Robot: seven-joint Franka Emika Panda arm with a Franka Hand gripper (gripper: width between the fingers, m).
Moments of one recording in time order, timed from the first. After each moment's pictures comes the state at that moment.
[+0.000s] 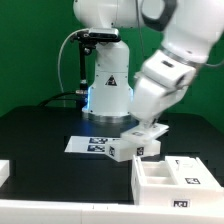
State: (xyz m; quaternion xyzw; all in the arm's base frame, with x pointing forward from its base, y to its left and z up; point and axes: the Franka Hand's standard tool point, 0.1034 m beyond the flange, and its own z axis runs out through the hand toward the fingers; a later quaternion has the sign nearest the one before) arm 0.433 0.058 0.083 0.87 0.46 -0.17 0.06
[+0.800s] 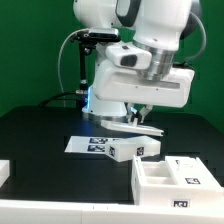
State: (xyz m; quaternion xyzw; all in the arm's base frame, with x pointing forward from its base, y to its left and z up) arm 0.423 0.028 0.093 0.99 0.09 -0.08 0.07
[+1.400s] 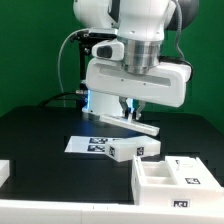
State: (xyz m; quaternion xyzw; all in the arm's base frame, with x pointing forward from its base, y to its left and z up) arm 0.425 0.025 0.097 0.97 -0.22 -0.08 0.03
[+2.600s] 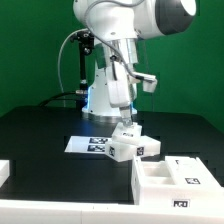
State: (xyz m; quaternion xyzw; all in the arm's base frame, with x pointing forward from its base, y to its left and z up) arm 0.441 0.022 0.086 0.61 -0.78 0.00 -0.13
